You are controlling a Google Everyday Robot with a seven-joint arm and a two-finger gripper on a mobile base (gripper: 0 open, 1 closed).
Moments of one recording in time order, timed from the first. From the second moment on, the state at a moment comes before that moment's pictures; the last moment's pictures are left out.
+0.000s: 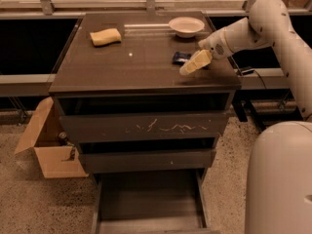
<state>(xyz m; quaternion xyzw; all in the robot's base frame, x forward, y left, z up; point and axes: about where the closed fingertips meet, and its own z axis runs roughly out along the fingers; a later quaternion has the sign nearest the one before) 0.764 -0.141 0.838 -0.46 0.77 0.23 0.38</state>
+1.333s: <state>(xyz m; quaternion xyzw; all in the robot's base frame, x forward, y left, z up) 0.783 -0.149 0.820 -0.45 0.77 0.25 0.37</state>
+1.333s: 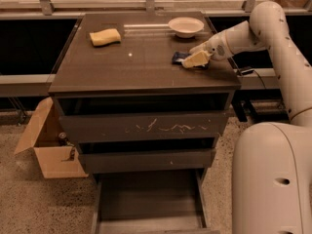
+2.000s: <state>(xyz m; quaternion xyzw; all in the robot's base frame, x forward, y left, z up) 0.769 -0.140 0.862 -0.48 0.74 0.24 0.40</state>
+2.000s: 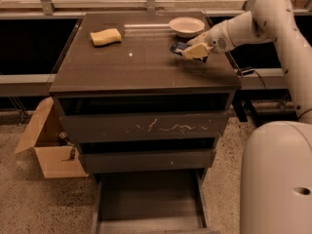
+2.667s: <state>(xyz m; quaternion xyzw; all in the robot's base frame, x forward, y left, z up) 0.712 -0.095 0.908 -0.54 0.69 0.24 0.42</state>
